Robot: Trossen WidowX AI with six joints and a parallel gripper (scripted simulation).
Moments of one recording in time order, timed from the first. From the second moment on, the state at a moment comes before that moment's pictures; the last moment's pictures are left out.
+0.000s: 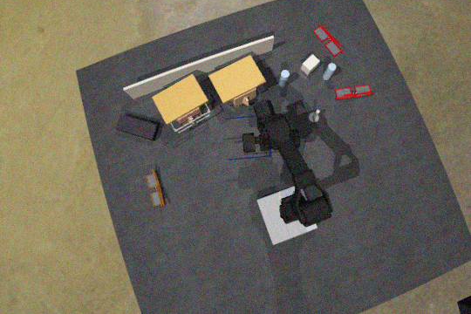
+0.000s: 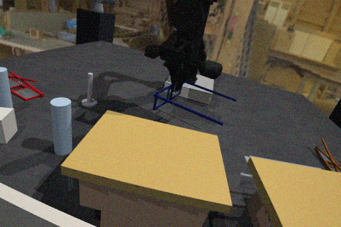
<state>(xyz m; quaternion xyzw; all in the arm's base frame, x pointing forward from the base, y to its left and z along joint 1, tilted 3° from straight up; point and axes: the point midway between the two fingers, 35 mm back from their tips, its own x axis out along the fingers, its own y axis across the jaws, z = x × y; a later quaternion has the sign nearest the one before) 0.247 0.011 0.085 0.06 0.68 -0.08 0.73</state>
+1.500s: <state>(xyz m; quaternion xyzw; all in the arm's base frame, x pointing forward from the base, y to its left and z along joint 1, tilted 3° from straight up) 0.248 0.010 0.046 0.06 0.68 -0.08 0.73</state>
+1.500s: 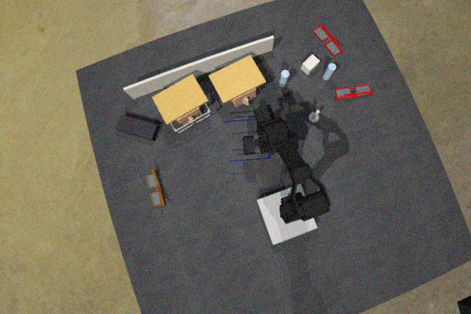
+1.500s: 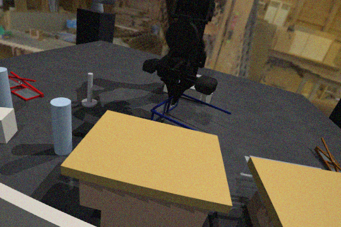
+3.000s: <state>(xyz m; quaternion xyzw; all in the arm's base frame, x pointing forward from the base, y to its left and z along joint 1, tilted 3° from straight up) 0.246 0.011 0.029 0.06 0.68 -0.08 0.73</state>
